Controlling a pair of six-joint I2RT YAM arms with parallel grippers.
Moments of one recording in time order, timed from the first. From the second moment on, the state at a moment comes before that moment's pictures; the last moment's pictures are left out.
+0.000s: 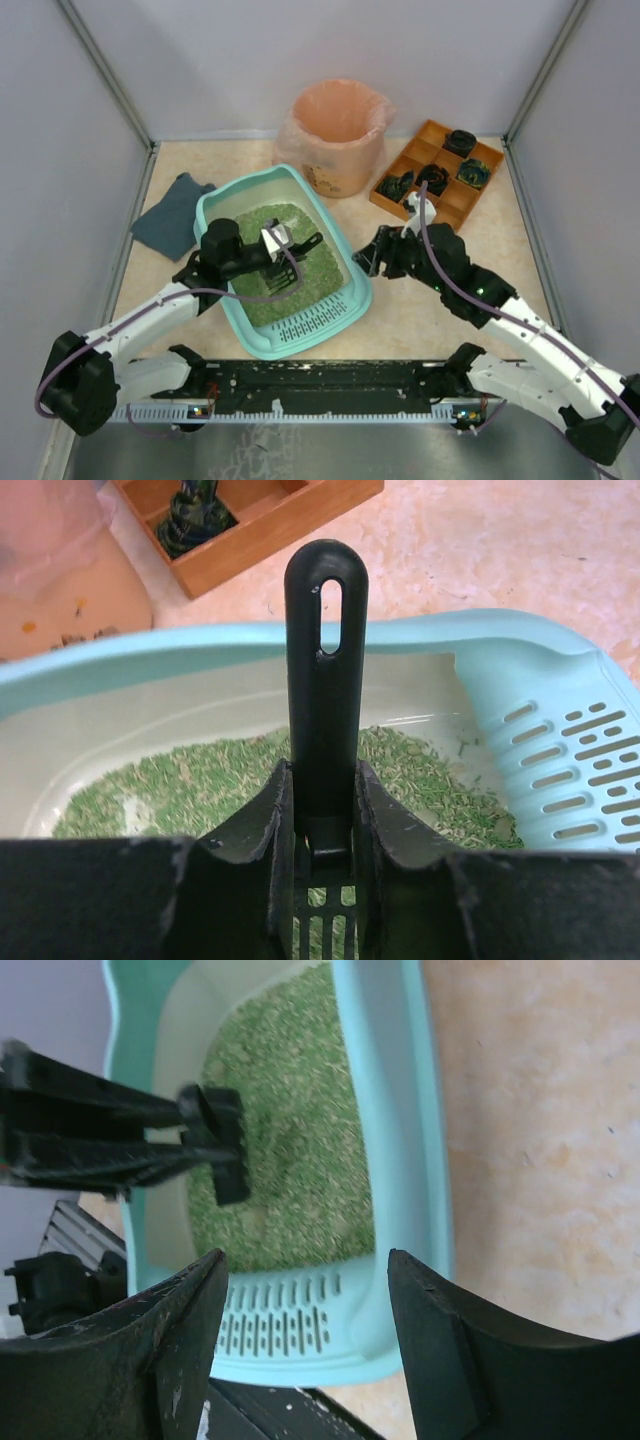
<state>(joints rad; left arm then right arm) -0.57 1.10 0.62 0.20 0.58 0.36 0.74 0.77 0.79 -0.43 0.04 0.62</state>
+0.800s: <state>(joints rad) -0.57 1.09 0.48 0.64 0.51 0.04 0.81 1.37 1.08 -0.02 -0.13 0.60</state>
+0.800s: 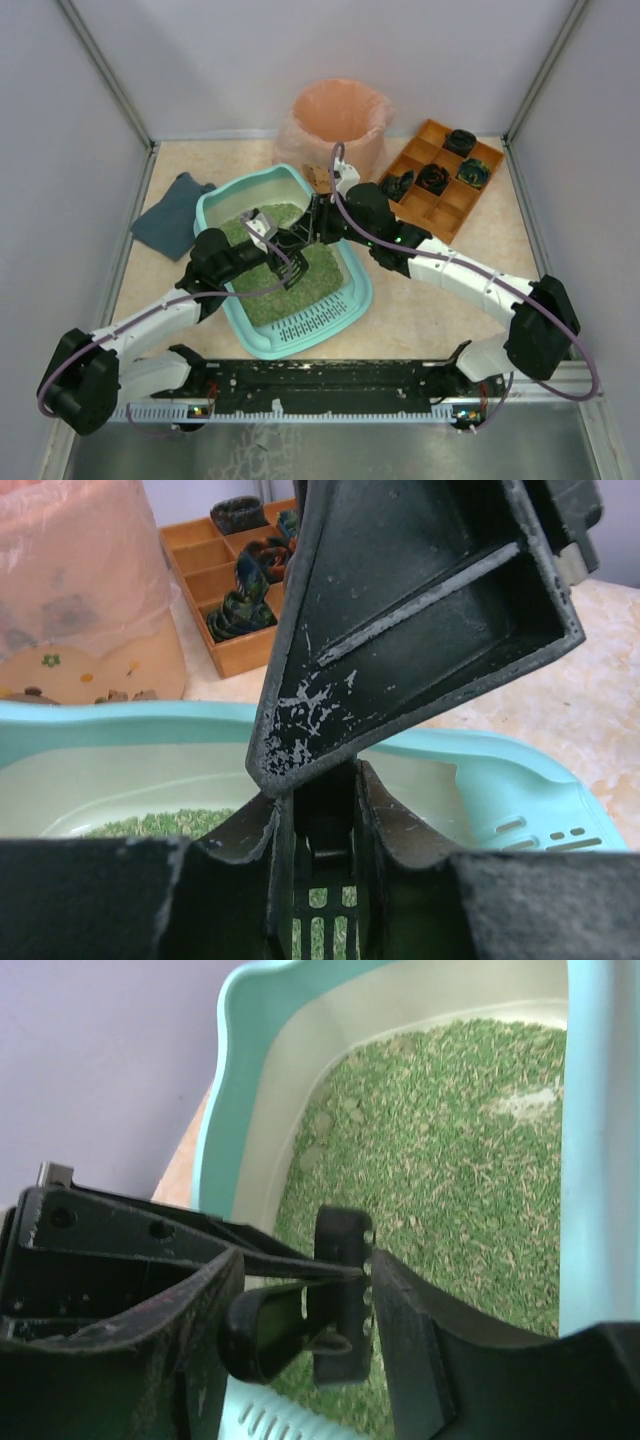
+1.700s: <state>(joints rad) -0.57 1.09 0.56 0.49 0.51 0.08 0.85 1.36 1.16 -0.14 0.04 0.52</state>
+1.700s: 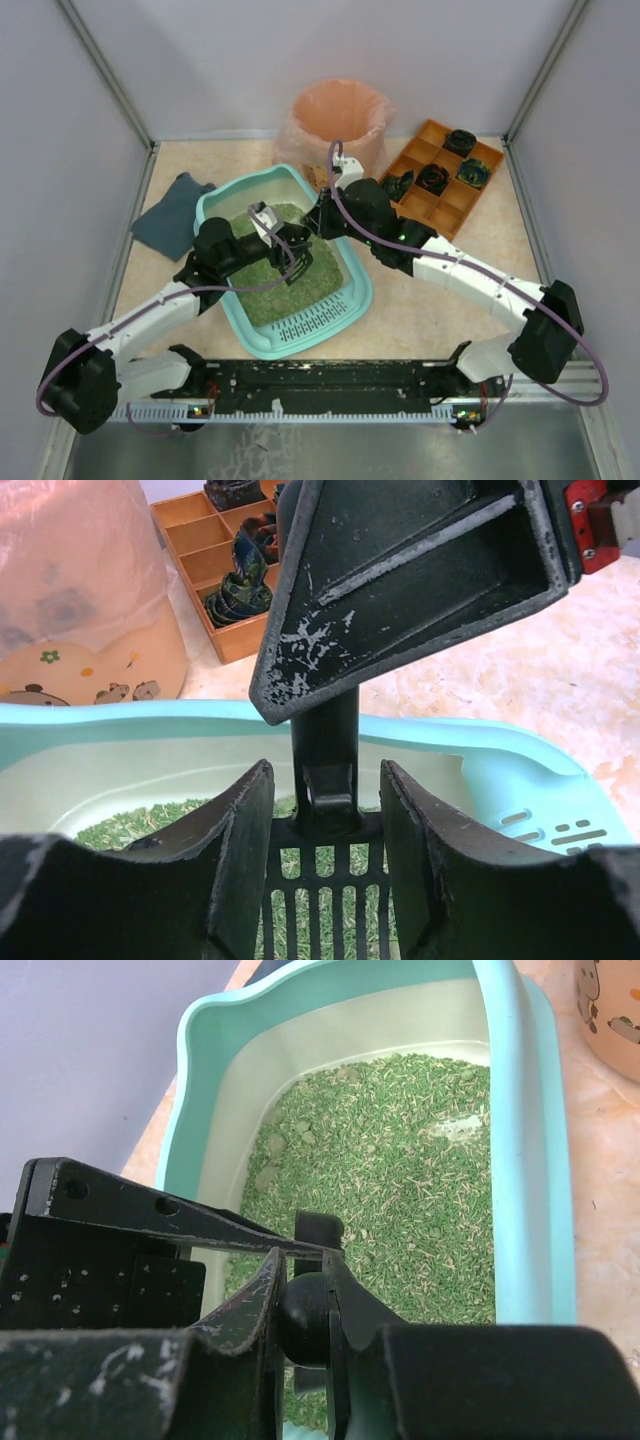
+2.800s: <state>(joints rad) -0.57 1.11 0.60 0.44 0.54 0.09 0.85 1.36 1.08 -0.06 0.02 0.62</state>
